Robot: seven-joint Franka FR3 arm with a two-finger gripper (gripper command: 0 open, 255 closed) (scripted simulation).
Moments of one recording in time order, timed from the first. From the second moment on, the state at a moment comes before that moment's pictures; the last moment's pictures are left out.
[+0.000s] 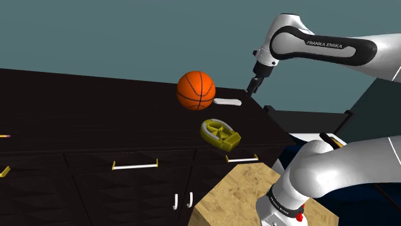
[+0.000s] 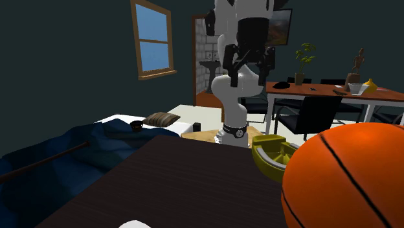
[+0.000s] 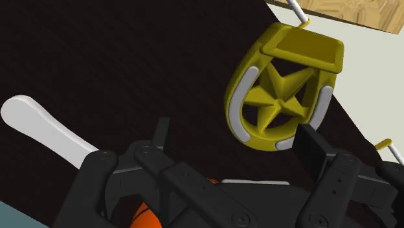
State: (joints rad) arm 0.00 -0.68 -0.27 -2.37 -0.19 1.77 -0.36
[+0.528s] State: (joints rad) arm 0.05 -0.46 -0.48 -2.31 -0.22 1.94 -0.70
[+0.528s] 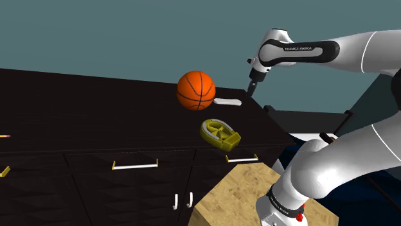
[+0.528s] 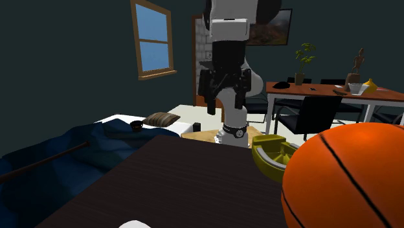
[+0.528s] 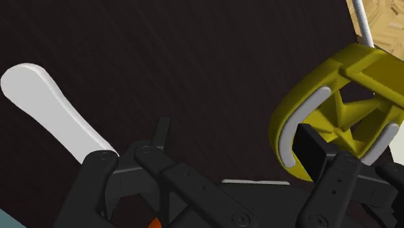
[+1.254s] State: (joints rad) arm 0.11 0.03 -0.70 -2.03 0.02 2.08 -1.27
